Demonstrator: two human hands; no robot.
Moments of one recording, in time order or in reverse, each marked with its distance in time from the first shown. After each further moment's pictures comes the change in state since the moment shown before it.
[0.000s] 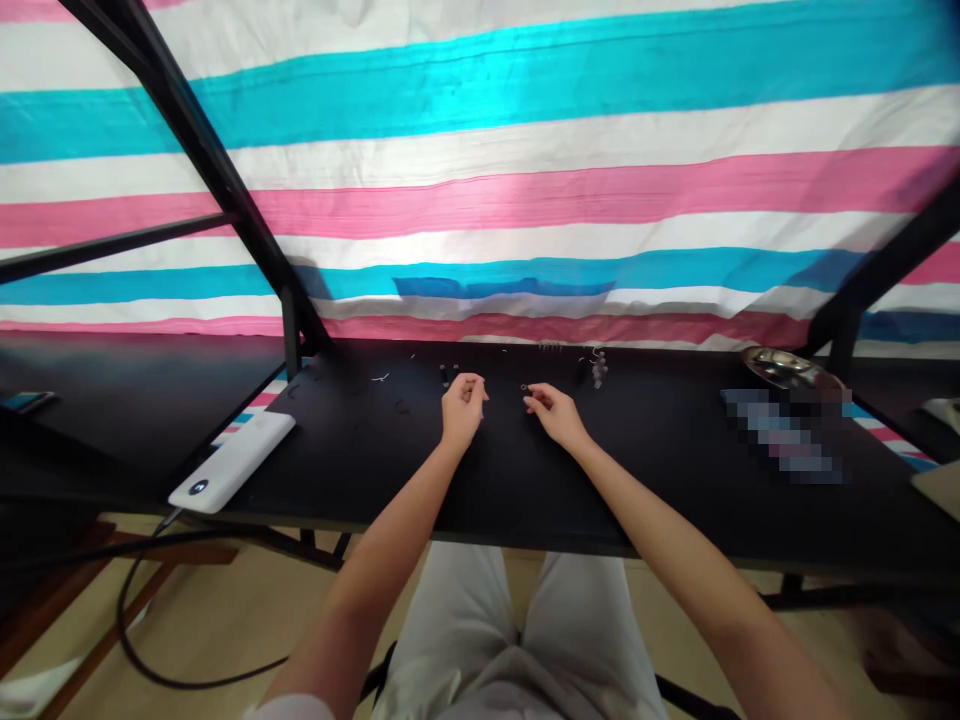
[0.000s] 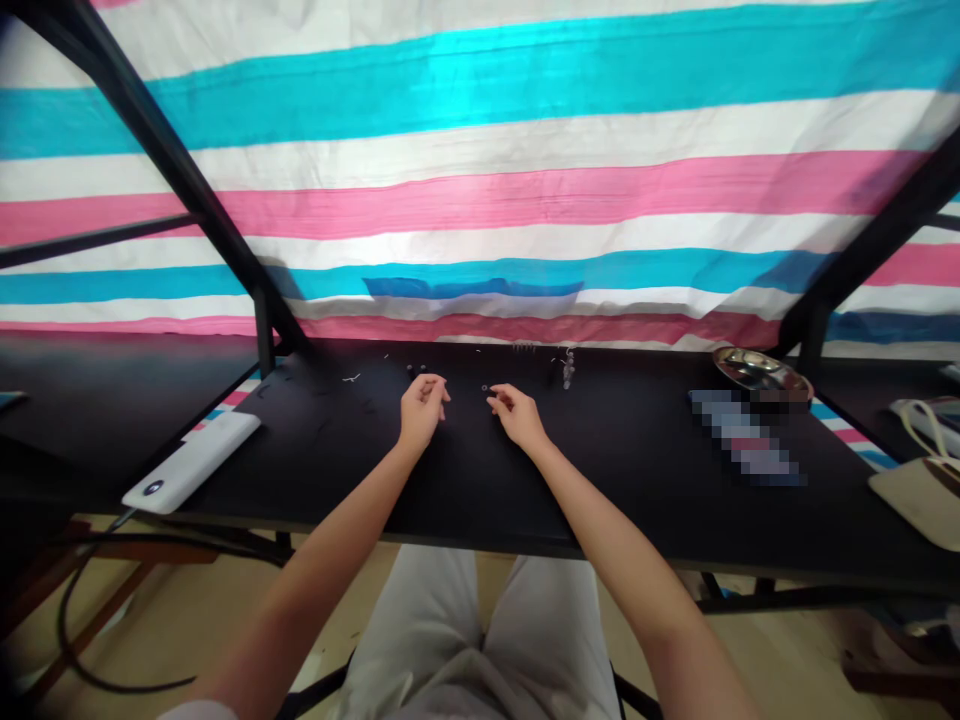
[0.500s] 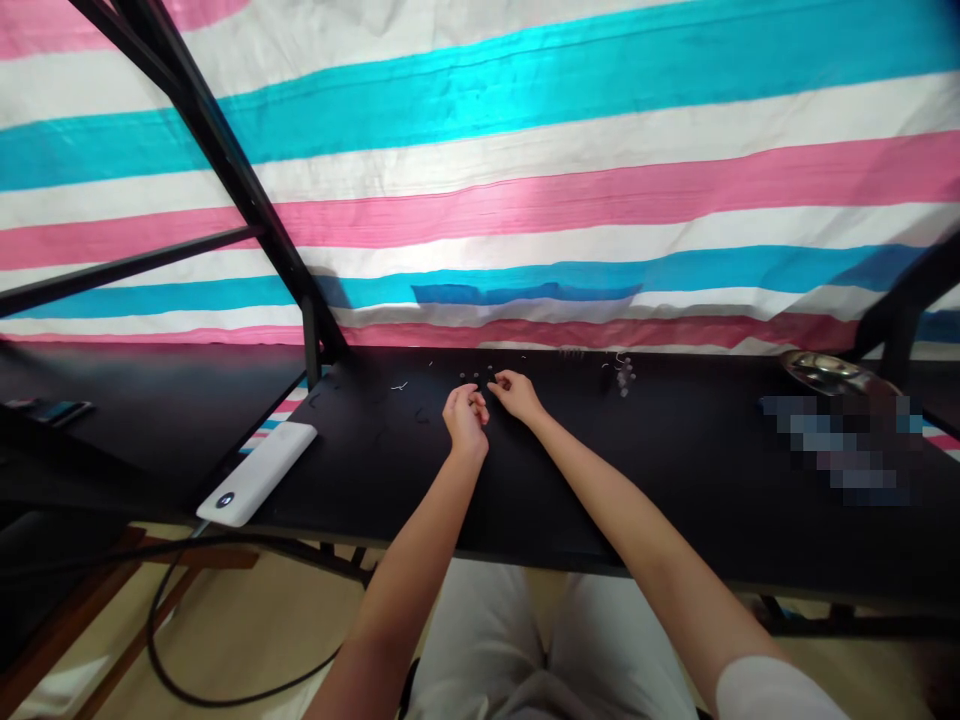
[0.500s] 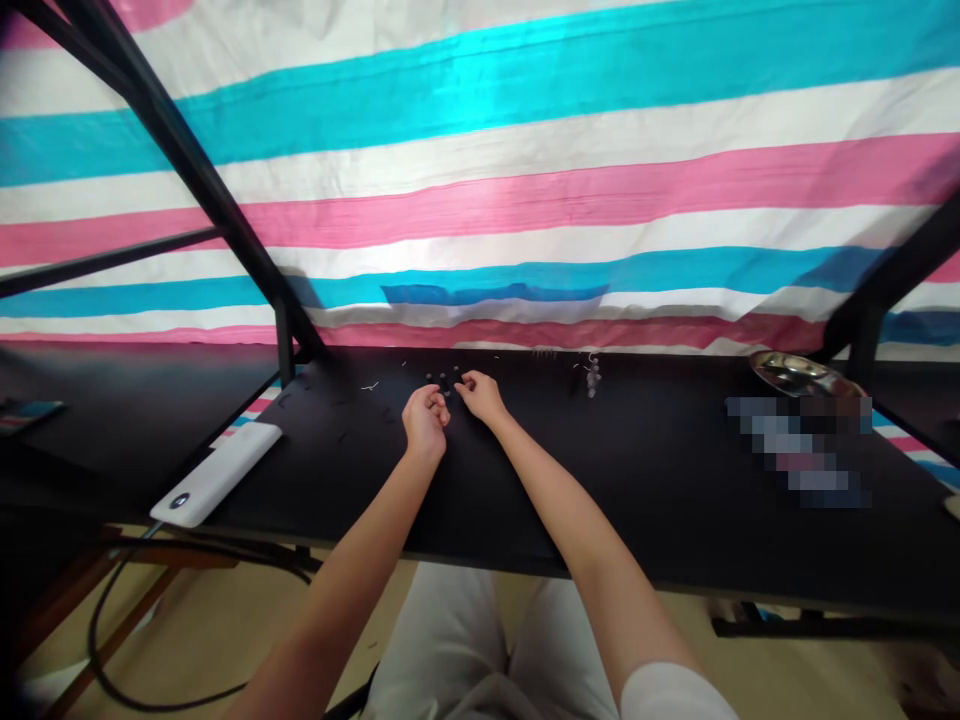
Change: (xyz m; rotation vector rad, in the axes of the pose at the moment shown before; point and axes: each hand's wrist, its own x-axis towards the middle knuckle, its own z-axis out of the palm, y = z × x) left_hand 0.016 0.000 -0.011 -0.441 0.351 -0.270; right_hand 0.072 -0.013 0.094 -0.149 -0.050 -0.018
